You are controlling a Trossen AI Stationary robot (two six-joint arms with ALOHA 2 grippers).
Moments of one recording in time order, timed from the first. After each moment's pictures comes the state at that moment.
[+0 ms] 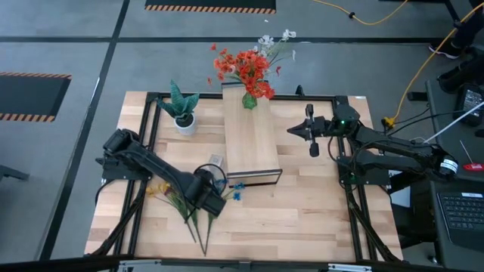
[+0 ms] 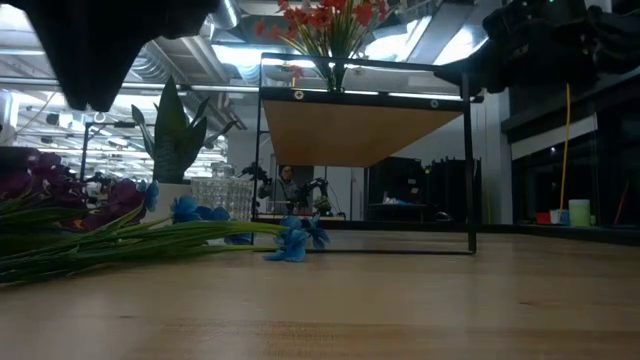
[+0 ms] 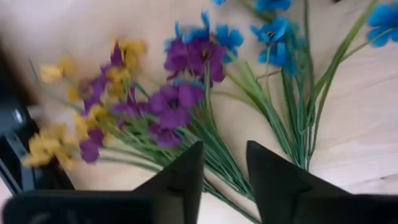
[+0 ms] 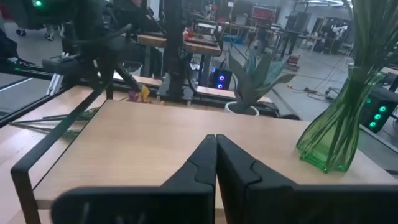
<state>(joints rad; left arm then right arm) -0.48 1.81 1.49 -1.36 -0.08 -1.68 -0.55 0.82 0.37 0.38 -0.58 -0.22</state>
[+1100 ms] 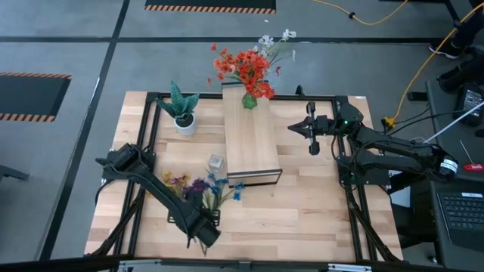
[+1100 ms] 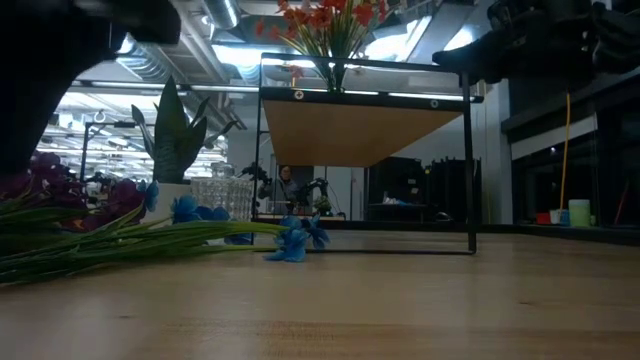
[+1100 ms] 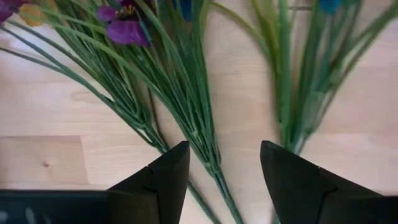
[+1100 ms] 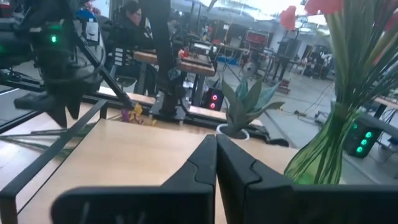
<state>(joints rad) -0.66 1.96 1.49 -1.21 -0.09 -2.23 -0.55 0.82 0.37 0.48 -0.58 -0.22</state>
